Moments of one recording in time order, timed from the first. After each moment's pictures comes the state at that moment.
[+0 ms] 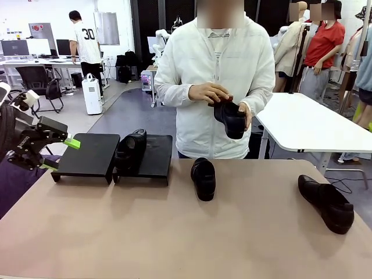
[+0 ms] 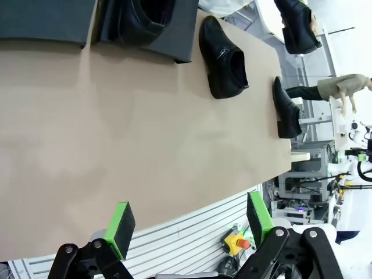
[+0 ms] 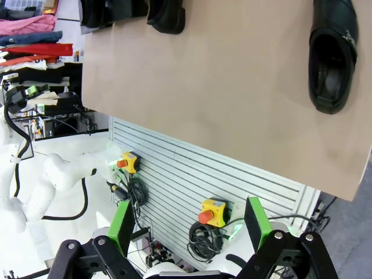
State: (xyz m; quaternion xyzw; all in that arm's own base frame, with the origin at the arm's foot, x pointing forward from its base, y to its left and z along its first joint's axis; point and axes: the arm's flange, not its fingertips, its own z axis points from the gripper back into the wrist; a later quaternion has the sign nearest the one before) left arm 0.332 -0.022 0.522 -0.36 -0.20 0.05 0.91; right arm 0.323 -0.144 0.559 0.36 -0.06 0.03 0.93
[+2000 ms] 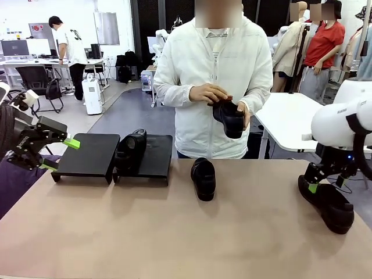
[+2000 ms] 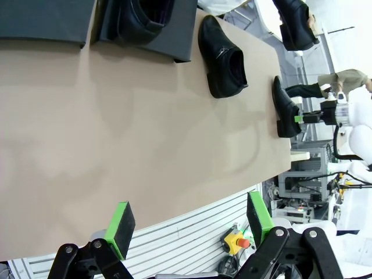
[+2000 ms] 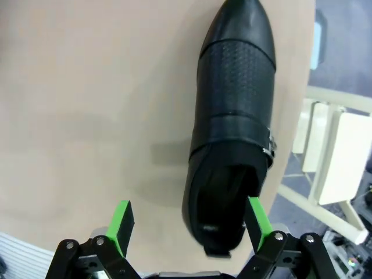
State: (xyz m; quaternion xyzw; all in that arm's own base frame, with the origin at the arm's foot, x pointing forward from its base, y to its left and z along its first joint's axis) left arm 0.330 -0.022 0.523 -0.36 -0.20 0.05 0.91; right arm 0.486 -0.043 0.389 -0.03 -0.03 0.07 1.00
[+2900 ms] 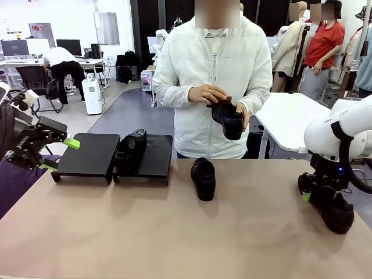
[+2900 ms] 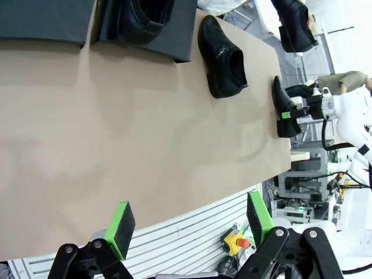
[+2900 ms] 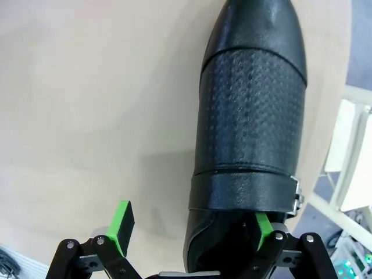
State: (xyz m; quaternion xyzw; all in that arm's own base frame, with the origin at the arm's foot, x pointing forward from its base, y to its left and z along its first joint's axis) left arm 0.330 -0.022 0.523 -0.36 -0.20 0.05 0.91; right arm 0.511 -0.056 0.339 0.01 0.00 0.05 1.00
